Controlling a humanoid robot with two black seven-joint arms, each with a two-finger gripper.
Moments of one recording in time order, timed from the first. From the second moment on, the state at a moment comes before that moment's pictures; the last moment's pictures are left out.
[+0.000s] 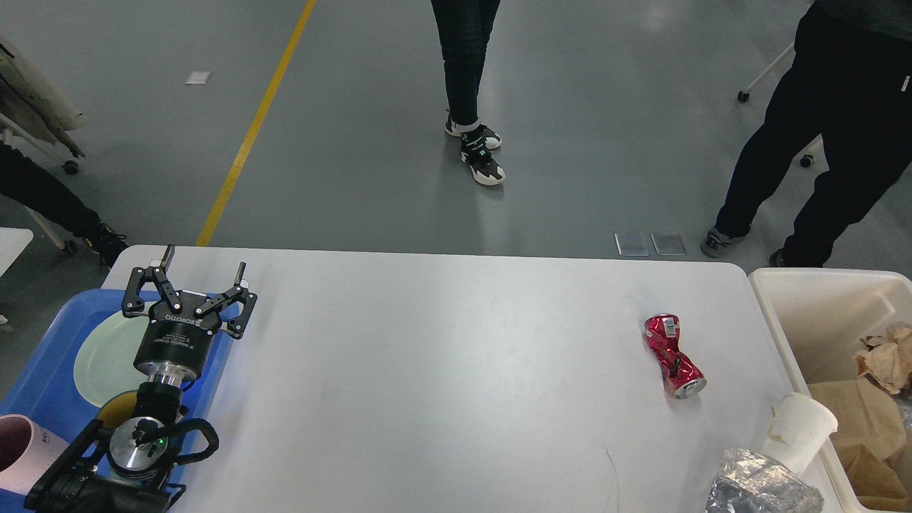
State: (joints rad) left arm -0.30 0.12 -1.43 -0.71 0.02 -0.66 -0.13; right arm 0.89 -0.76 -0.93 0.46 0.17 0.24 -0.10
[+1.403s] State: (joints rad) left arm -0.30 0.12 -1.43 -0.71 0.02 -0.66 -0.13; right arm 0.58 -0.47 -0.82 0.18 0.15 0.03 -0.14
